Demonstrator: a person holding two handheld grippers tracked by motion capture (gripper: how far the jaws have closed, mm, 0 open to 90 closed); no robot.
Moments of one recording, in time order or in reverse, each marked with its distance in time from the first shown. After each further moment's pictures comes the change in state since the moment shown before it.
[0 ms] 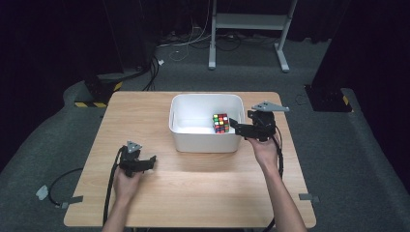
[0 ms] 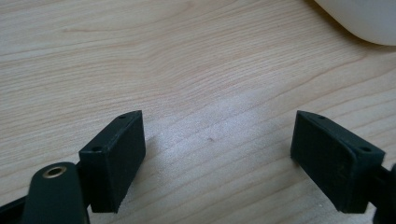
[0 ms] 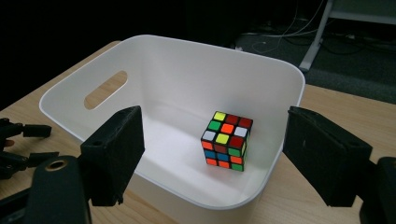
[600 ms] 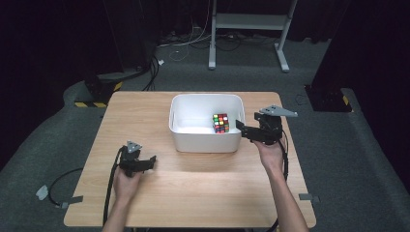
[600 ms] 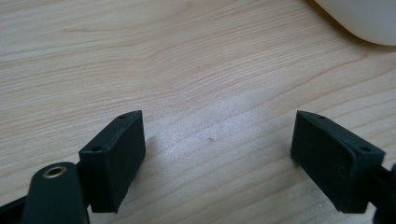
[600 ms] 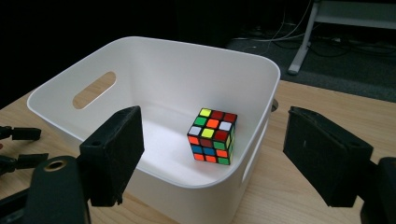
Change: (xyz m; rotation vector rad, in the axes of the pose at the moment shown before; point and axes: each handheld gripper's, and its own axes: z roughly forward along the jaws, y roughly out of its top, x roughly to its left) left arm 0.000 0.000 0.000 0.000 0.000 0.000; right arm -0.010 -0.012 -0.013 -0.031 -0.032 0.016
